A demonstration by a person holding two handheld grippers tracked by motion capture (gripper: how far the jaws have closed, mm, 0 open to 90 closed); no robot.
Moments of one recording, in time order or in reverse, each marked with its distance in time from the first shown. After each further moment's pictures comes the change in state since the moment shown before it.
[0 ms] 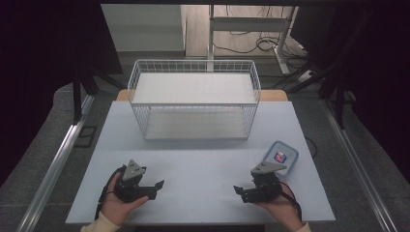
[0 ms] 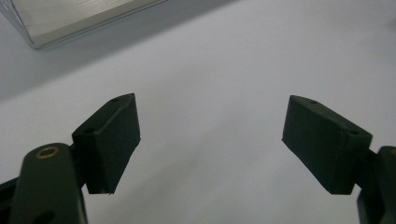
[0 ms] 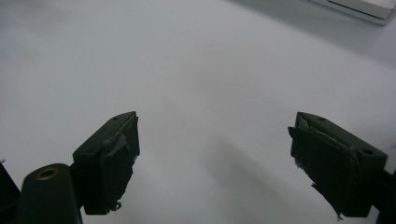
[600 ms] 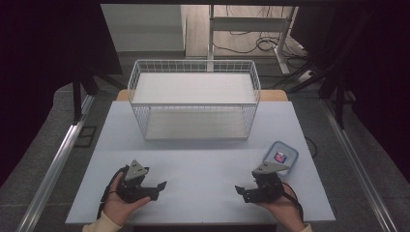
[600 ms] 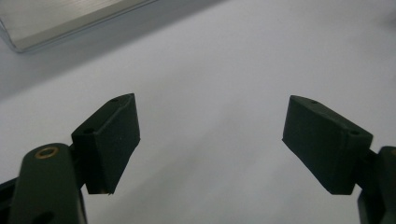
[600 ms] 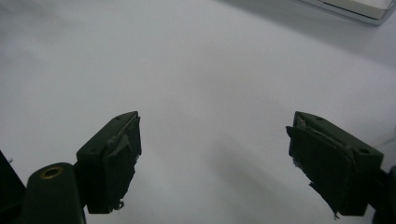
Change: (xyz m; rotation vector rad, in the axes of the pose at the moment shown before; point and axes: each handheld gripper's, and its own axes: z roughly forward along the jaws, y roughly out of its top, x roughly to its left) left arm -0.004 0.004 0.004 0.001 -0.026 0.019; right arm -0.001 -0.002 -0.006 -0.005 0.005 0.008
